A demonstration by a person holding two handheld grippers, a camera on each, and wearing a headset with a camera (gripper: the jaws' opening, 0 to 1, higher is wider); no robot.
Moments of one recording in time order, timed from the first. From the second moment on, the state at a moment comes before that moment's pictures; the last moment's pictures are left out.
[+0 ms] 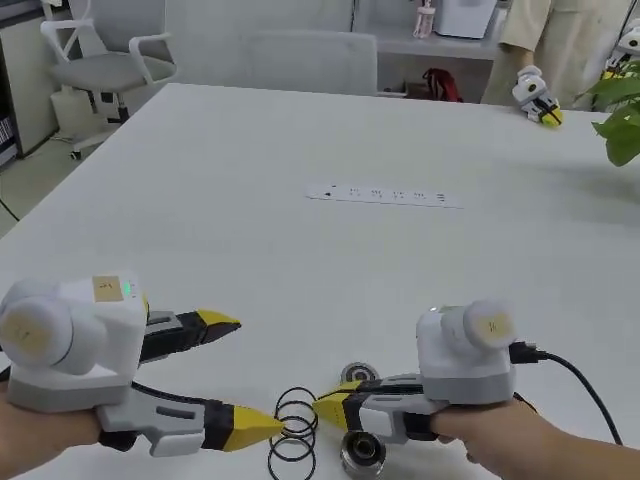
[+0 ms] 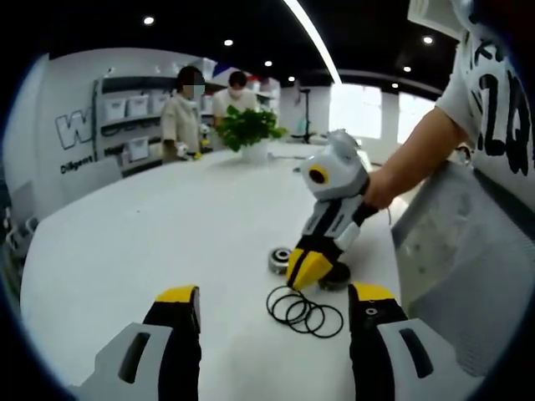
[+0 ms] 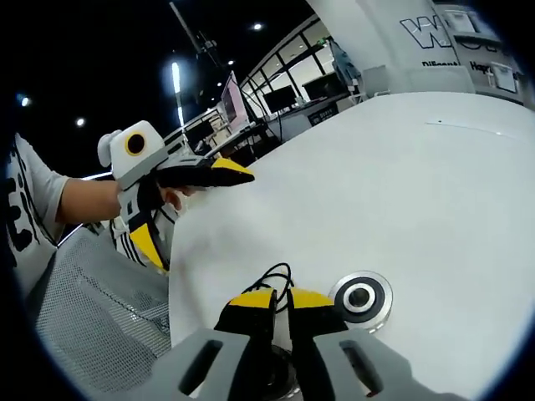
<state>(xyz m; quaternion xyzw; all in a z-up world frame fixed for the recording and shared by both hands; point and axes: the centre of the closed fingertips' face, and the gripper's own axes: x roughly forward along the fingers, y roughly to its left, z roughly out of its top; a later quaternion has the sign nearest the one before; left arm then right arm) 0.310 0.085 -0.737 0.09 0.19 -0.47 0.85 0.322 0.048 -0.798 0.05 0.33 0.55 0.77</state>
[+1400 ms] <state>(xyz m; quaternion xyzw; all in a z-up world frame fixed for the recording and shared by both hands) 0.310 0.081 -0.728 0.09 0.18 -0.48 0.85 0.324 0.021 -0.737 -0.01 0.21 0.58 0.79</state>
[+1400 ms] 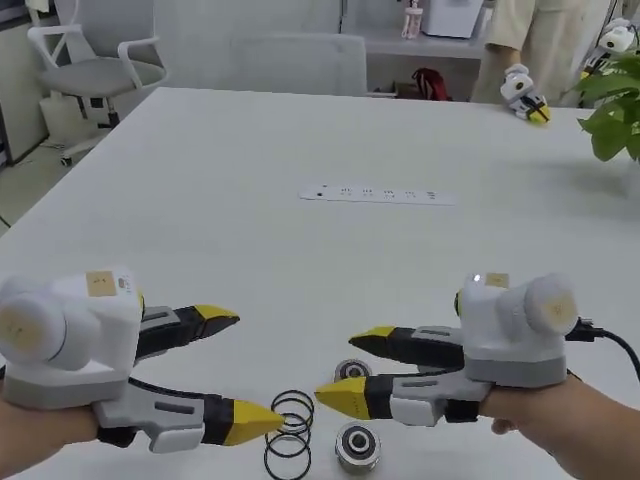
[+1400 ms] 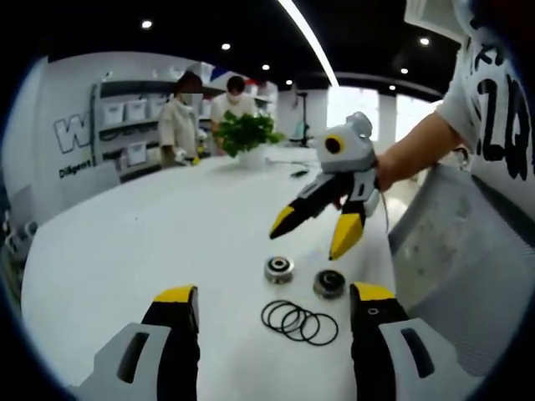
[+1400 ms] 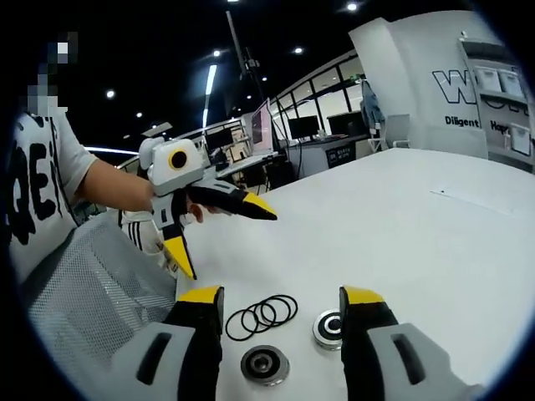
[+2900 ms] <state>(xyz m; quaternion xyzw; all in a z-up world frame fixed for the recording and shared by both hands) 0.285 0.074 -0.725 0.11 0.17 -0.49 0.85 0.298 -0.064 -0.760 -0.10 0.22 0.55 0.80</state>
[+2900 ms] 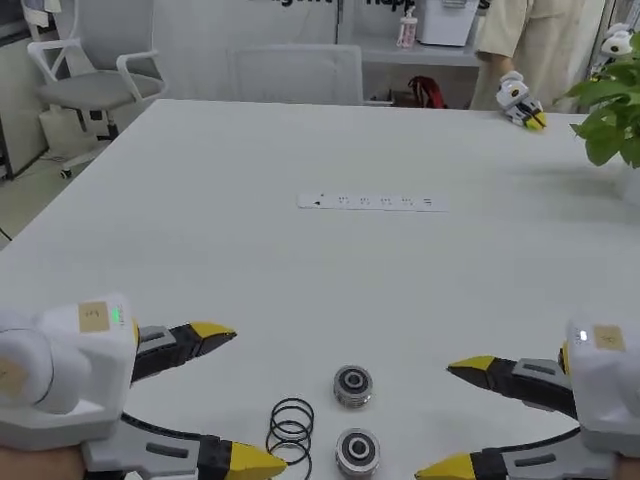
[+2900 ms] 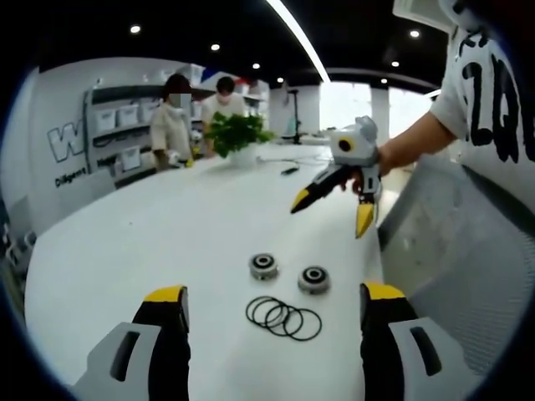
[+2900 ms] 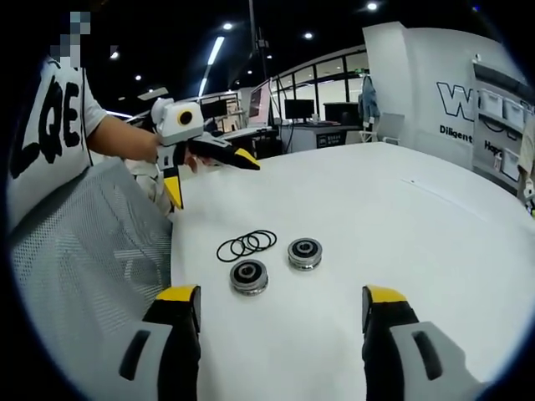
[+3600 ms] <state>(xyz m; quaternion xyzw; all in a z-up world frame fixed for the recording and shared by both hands) 0.285 0.077 -0.725 0.12 0.17 -0.48 0.85 0.298 -0.069 -0.759 -0.10 0.22 0.55 0.80</state>
